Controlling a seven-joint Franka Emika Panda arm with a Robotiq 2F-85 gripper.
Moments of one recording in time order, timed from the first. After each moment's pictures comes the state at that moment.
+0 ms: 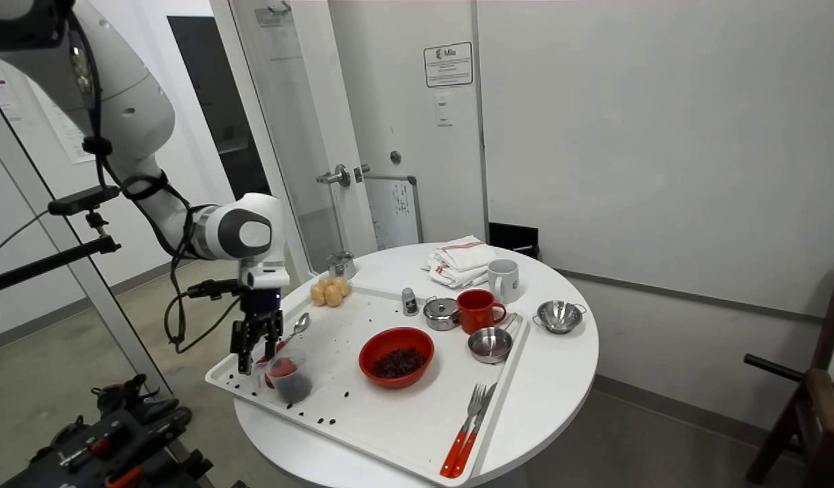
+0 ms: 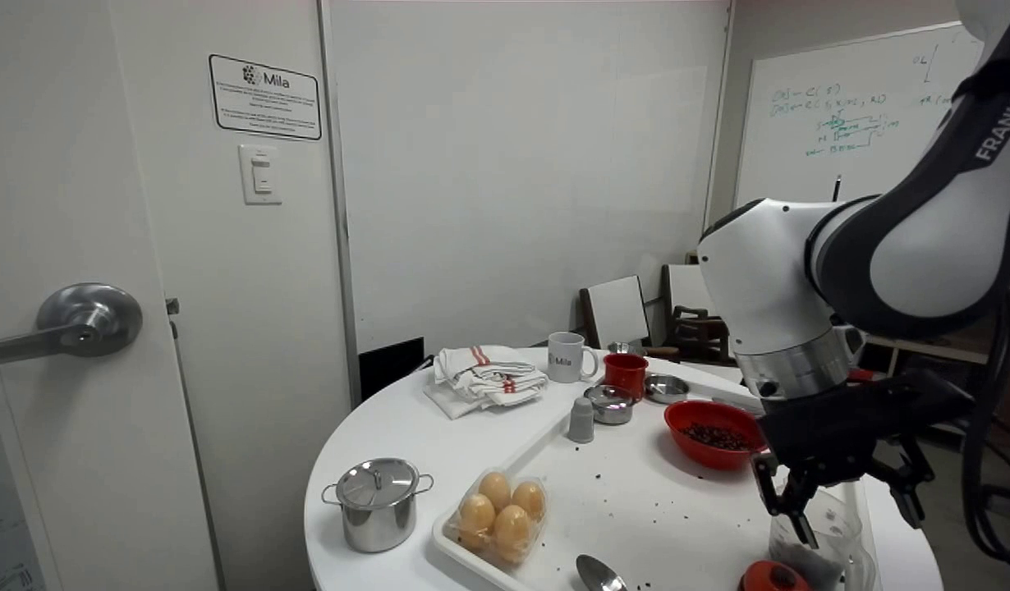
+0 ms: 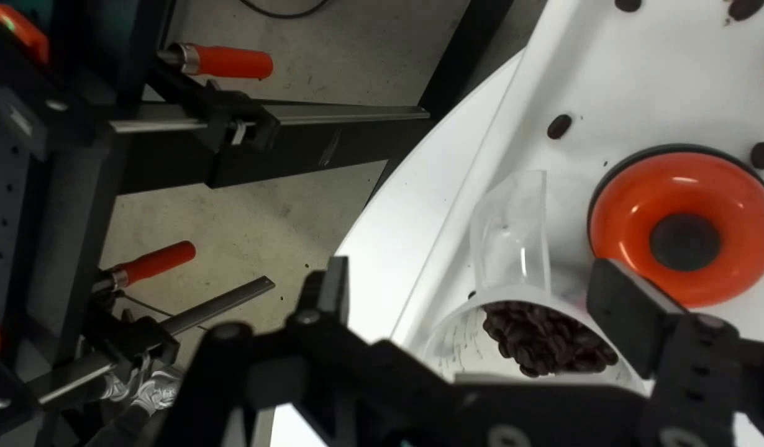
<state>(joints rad) 0.22 0.50 0.05 -2.26 -0.03 2.31 1.39</state>
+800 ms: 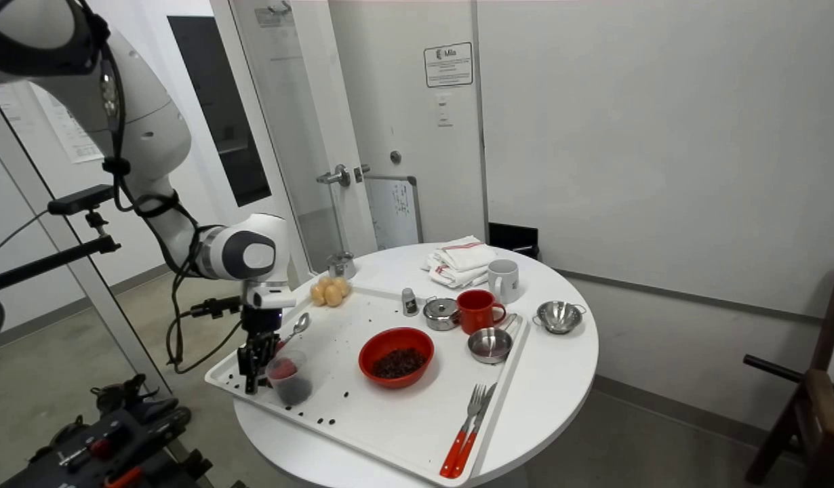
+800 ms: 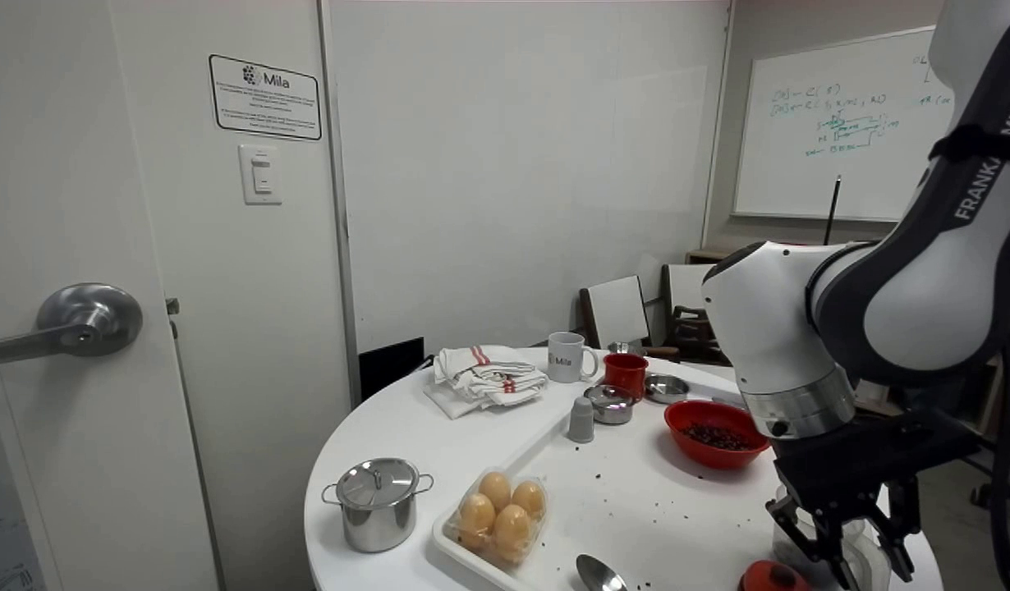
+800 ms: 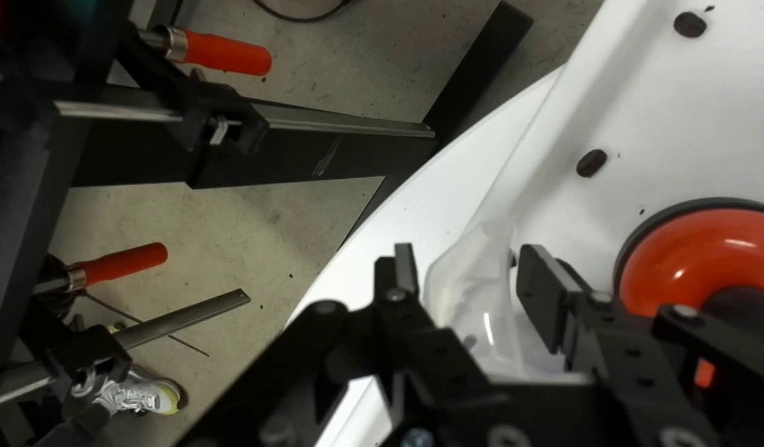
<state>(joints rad) 0.22 0.59 0.05 -2.26 -0.01 2.37 1.27</state>
